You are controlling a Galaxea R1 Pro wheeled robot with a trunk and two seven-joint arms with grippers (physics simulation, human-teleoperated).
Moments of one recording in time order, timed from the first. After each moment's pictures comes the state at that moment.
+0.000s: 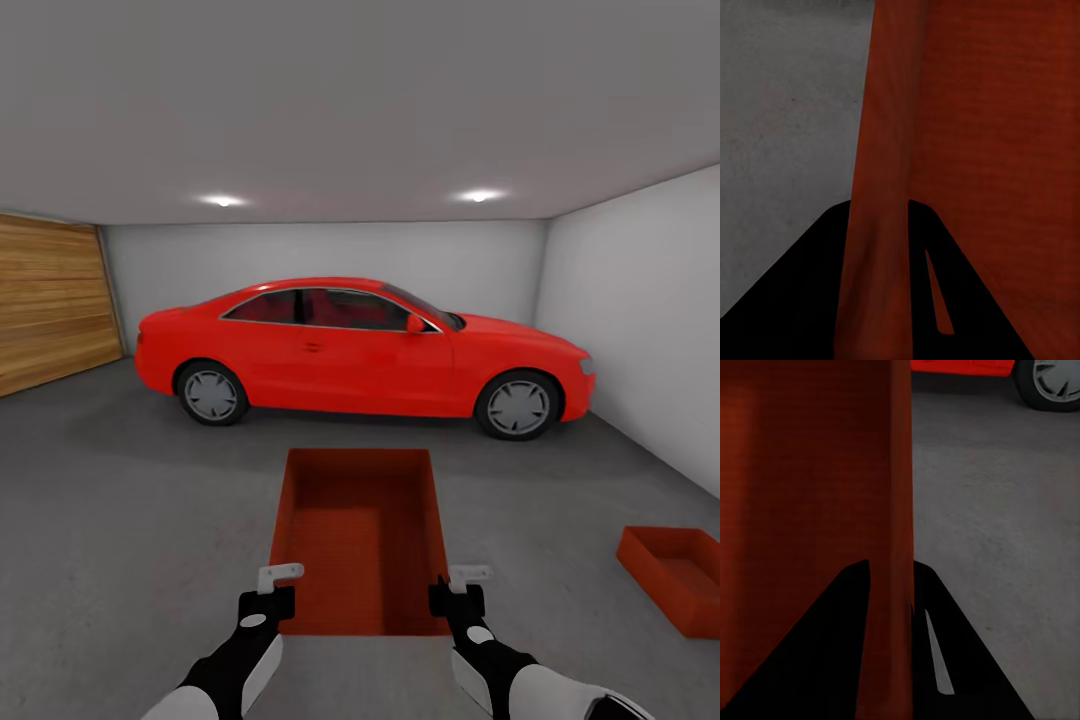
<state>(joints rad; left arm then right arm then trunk) -0.55 -0.13 -0.13 -0.38 0.14 -0.01 0.30 -0.67 0.09 0.74 -0.07 -0.66 -0.36 -0.20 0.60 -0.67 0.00</state>
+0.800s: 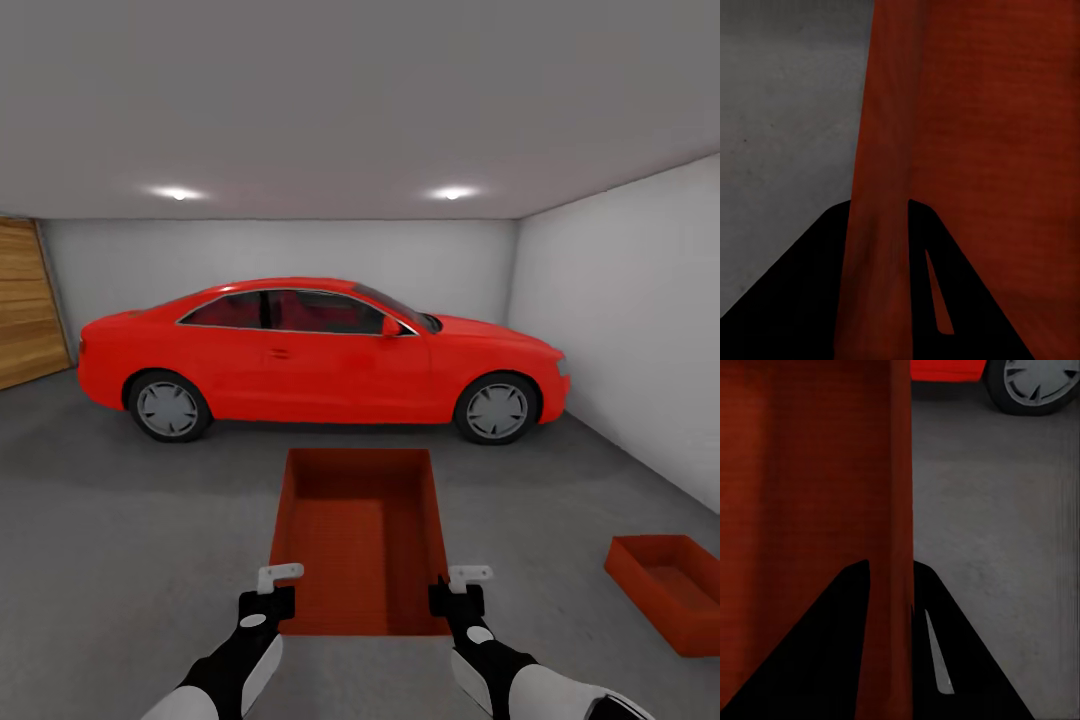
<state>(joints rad) -0.55 -0.13 -0.13 -0.38 0.14 -0.01 0.30 -0.67 0.09 0.74 -0.07 -0.66 -0.36 -0.20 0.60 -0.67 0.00</state>
